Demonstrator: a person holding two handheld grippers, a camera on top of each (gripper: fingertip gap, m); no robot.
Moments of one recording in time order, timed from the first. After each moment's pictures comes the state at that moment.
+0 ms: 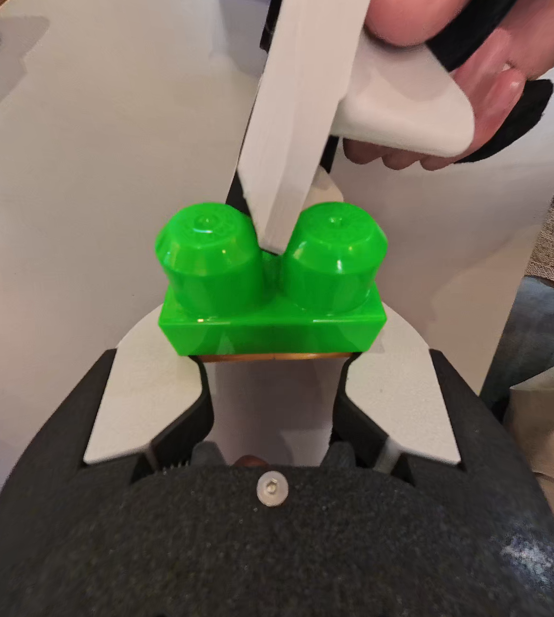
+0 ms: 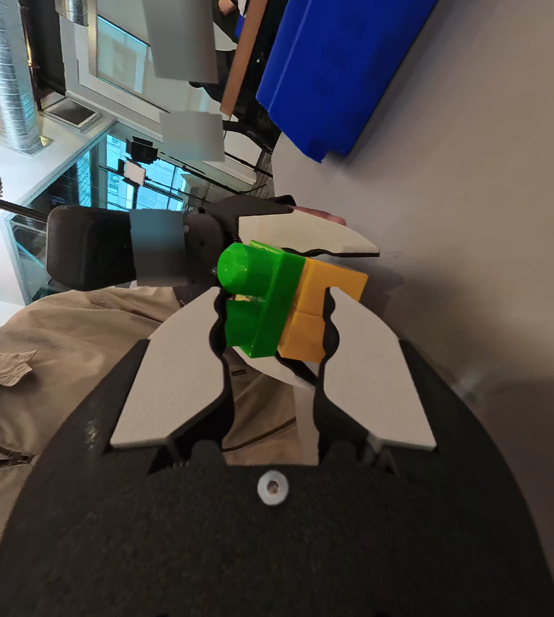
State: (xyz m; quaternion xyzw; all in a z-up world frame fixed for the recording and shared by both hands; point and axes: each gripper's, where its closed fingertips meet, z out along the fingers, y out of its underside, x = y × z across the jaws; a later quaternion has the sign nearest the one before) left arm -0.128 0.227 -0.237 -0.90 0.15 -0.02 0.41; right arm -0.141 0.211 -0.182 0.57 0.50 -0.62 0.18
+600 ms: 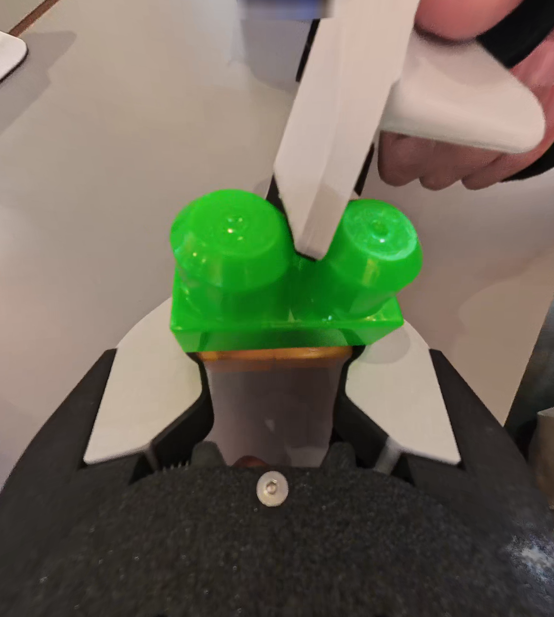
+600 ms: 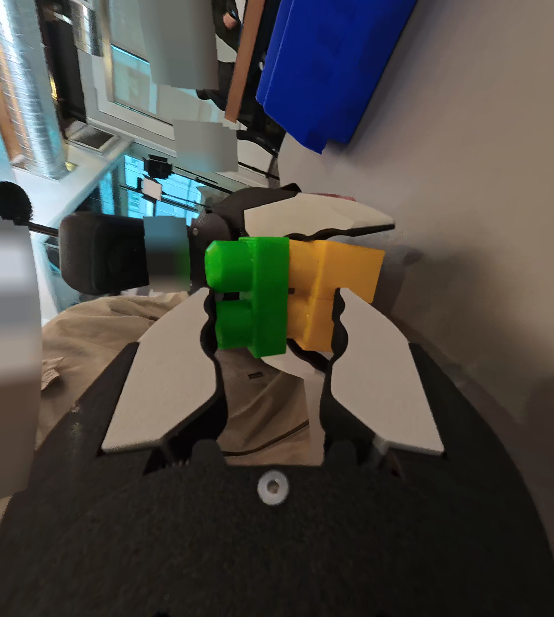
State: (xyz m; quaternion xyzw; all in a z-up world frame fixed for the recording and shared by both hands) left arm -0.130 0.236 -0.242 -0.89 0.14 -0.01 0.43; right arm -0.133 0.209 -0.188 0.58 0.47 -0.63 0.21
